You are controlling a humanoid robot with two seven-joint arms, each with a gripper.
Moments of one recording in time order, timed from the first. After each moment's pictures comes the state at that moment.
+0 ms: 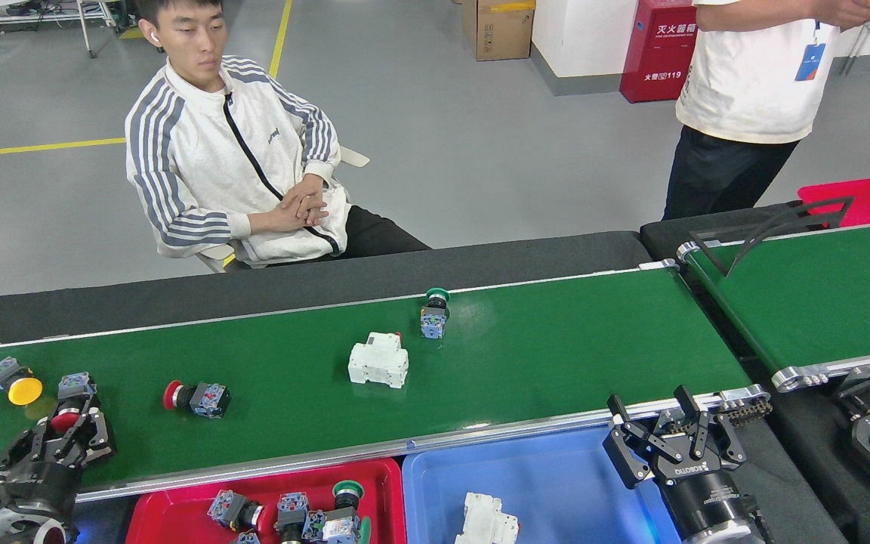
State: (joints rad) left arm -0.05 0.27 0.37 -1.24 -1.42 -0.48 0.06; right arm 0.04 0.02 -0.11 -1.58 1.32 -0.30 -0.03
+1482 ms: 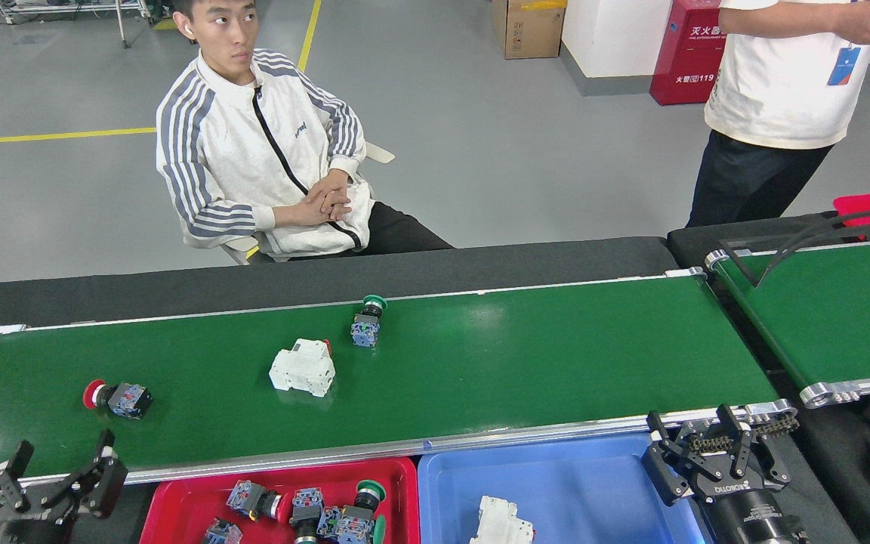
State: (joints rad) left arm -0.05 0.22 0.40 -1.38 -1.40 -0.25 -0.09; right arm 0.10 -0.03 -0.18 -1.61 1.32 -0.28 -0.01
